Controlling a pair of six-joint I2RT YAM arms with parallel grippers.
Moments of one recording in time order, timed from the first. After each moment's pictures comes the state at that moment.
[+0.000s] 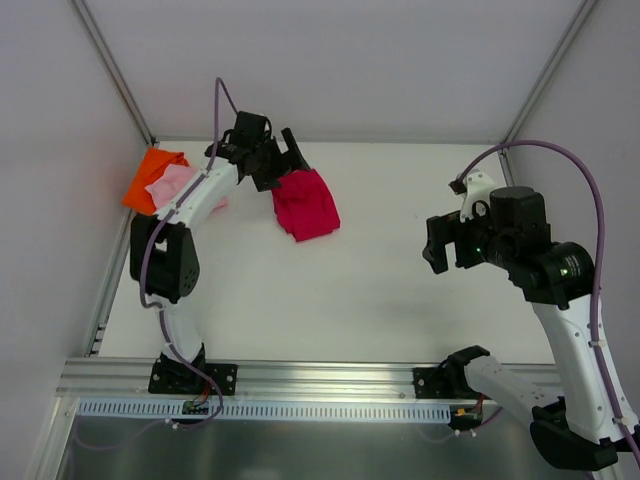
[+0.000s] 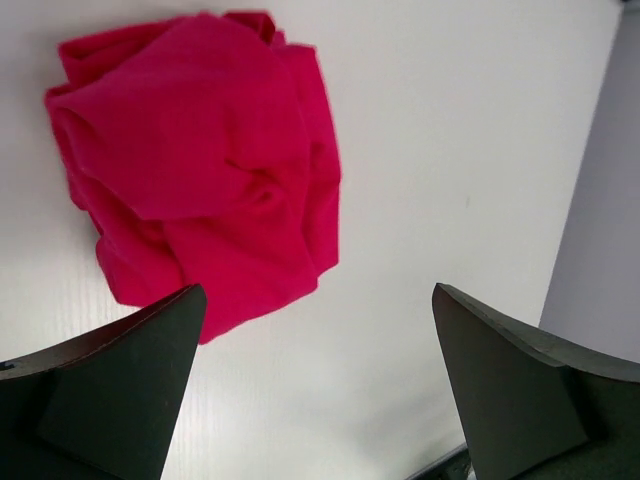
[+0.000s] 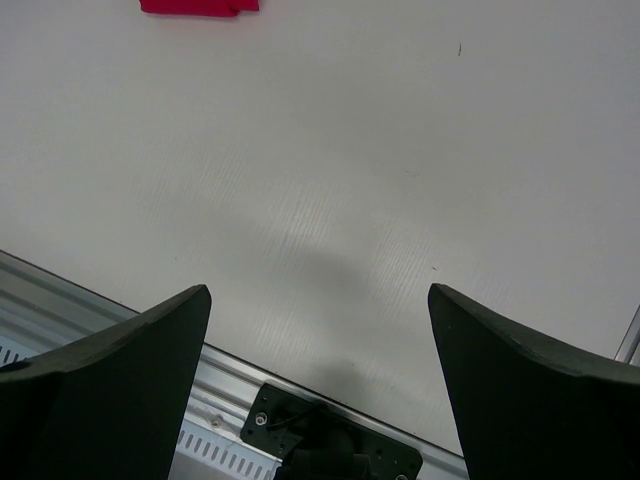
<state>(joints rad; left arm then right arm) -0.32 1.94 1.72 -0.58 0.25 -0.71 0.37 0.94 1.44 -1.21 -0.06 -0.02</state>
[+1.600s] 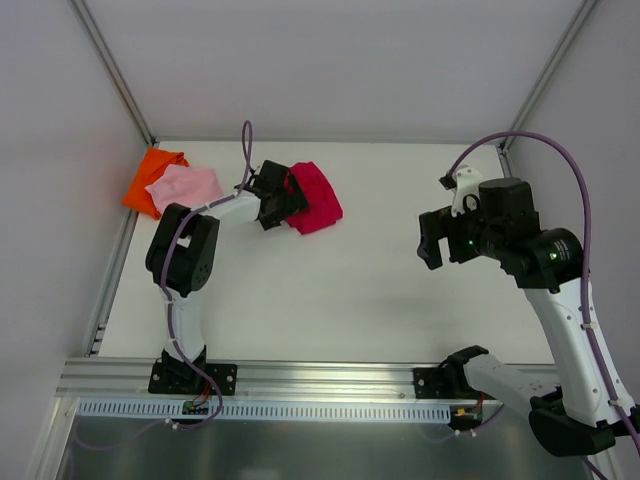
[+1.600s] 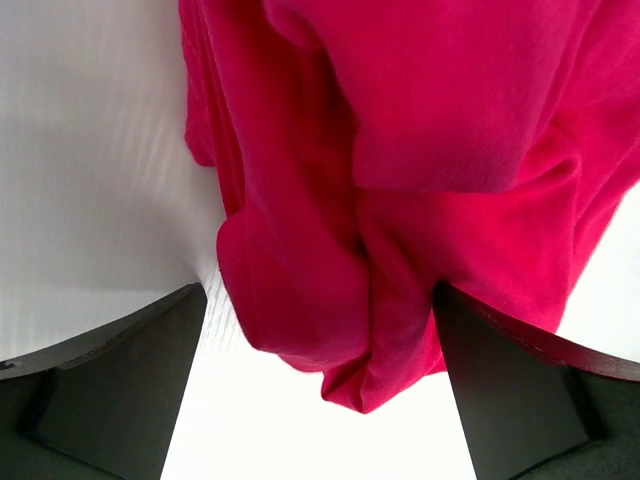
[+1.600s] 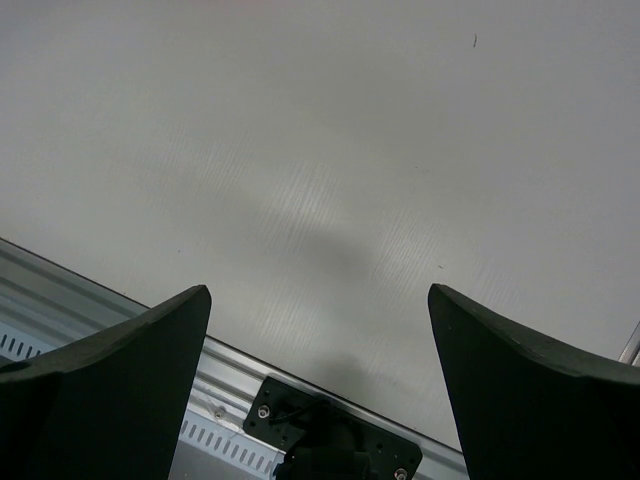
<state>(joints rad) -0.41 2.00 1.36 -0.29 -0.05 -0.82 0.39 1.01 1.46 -1.23 -0.07 -0.02</state>
